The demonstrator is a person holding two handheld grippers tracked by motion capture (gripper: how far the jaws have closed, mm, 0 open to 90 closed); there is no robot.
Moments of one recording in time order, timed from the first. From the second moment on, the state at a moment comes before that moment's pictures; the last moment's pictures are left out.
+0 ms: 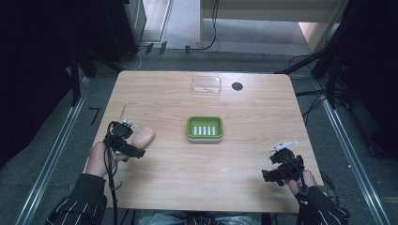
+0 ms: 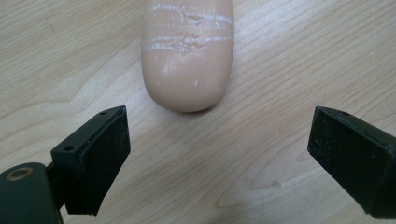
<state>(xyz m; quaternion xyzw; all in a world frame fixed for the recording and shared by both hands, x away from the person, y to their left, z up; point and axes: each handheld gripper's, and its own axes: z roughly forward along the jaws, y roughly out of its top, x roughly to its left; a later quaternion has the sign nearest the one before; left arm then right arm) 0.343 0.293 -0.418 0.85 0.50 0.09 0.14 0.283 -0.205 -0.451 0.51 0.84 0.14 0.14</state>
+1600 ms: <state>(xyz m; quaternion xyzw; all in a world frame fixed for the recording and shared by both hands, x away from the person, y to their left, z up) 0.393 0.274 -0.429 0.86 0.48 0.08 0.12 0.283 -0.206 -0.452 0.51 0.84 0.14 0.14</state>
